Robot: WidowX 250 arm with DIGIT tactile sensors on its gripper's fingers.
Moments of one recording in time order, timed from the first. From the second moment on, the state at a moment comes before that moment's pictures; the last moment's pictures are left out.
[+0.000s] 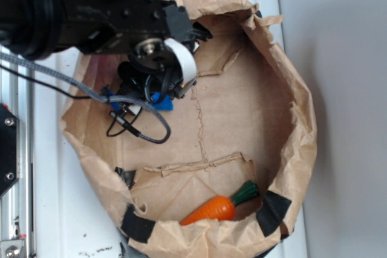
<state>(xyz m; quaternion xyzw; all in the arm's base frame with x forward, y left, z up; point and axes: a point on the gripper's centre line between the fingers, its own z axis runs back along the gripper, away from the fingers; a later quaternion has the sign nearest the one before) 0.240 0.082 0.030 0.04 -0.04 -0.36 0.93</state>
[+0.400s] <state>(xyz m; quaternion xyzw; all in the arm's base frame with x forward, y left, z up) 0.241 0.080 0.021 0.04 -0.05 -0.35 0.94</state>
